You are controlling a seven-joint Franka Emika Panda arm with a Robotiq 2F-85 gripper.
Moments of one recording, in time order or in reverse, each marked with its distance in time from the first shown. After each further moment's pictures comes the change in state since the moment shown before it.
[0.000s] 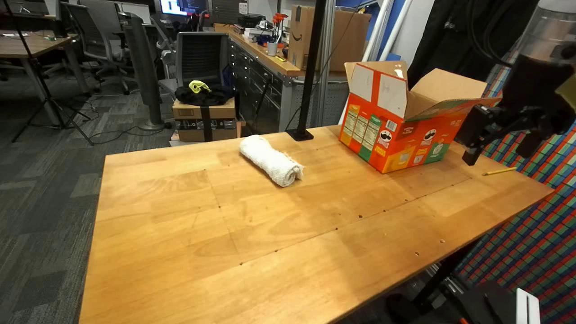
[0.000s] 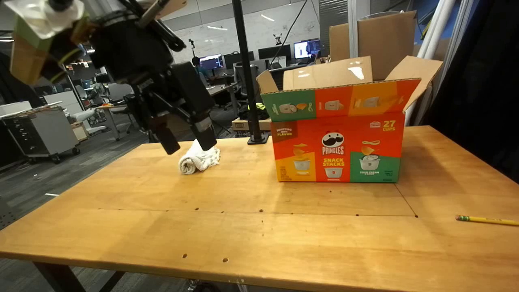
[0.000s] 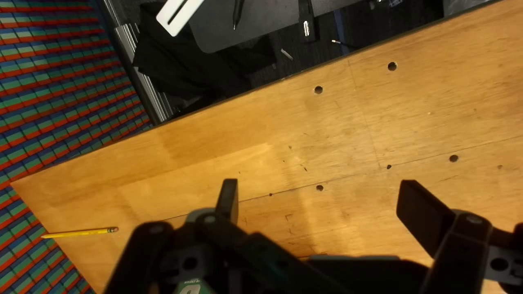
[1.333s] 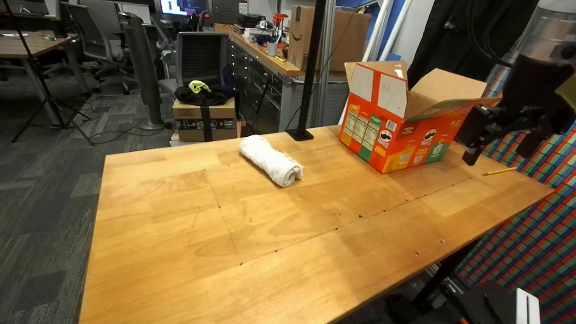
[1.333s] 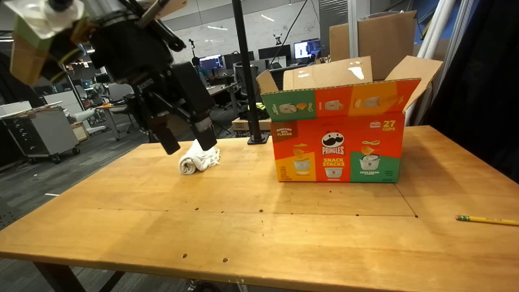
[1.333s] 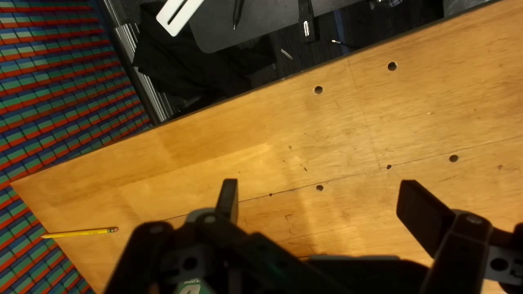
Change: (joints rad) arm 0.000 0.000 0.000 0.000 0.000 0.000 0.000
